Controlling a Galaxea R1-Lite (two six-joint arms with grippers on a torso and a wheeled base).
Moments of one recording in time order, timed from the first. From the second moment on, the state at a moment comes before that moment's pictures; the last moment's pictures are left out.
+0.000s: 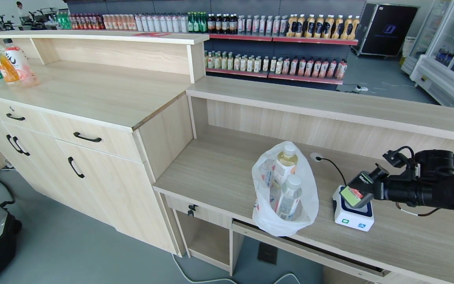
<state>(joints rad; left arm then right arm) 0.00 0.00 0.00 0.00 0.00 0.00 -0.27 2.13 -0.95 -0.50 0.71 -0.14</state>
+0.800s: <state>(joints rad) 0.00 0.00 0.00 0.00 0.00 0.00 -0.25 2.17 -0.97 -0.51 0.69 -0.14</state>
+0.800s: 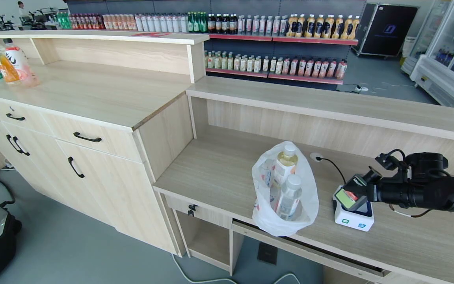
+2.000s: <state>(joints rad) 0.00 0.00 0.00 0.00 0.00 0.00 -0.35 1.87 -0.78 -0.59 0.69 -0.51</state>
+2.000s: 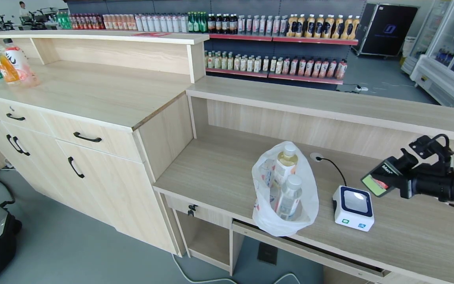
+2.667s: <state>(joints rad) 0.00 0.00 0.00 0.00 0.00 0.00 -0.34 1.73 -0.66 -0.62 0.76 -0.75</state>
